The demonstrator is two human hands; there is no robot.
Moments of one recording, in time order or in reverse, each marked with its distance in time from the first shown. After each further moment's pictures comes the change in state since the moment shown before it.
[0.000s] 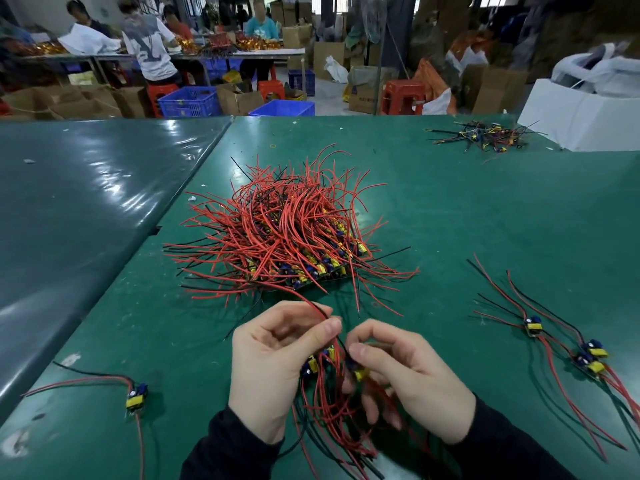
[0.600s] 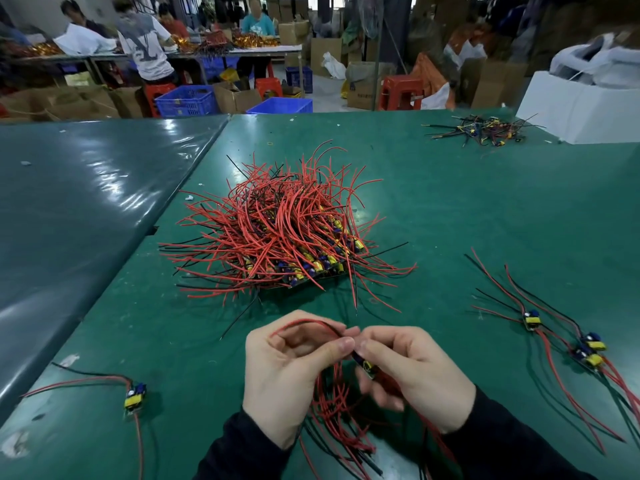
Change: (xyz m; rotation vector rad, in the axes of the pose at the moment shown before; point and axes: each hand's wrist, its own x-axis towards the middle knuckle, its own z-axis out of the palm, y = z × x) left_hand -0.005 -0.014 0.006 0.024 -0.101 0.003; right_hand 0.001 0.000 -0.003 0.072 0.042 0.054
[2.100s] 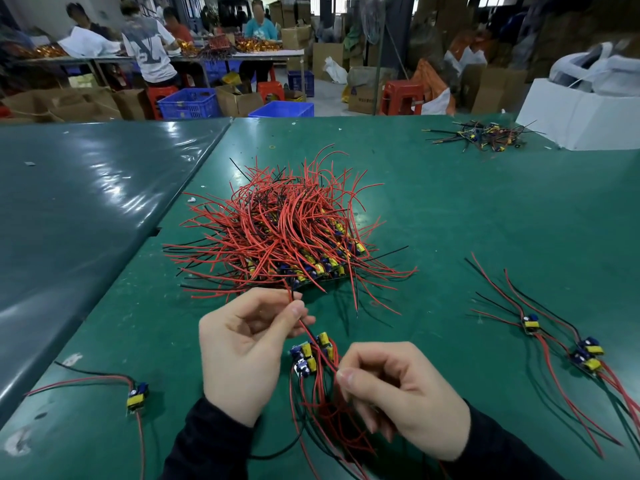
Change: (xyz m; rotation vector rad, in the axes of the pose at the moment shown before) left_hand 0.012 0.015 -0.021 0.178 0.197 0.230; right_hand -0.012 -0.005 0.014 -0.173 -0.143 -0.180
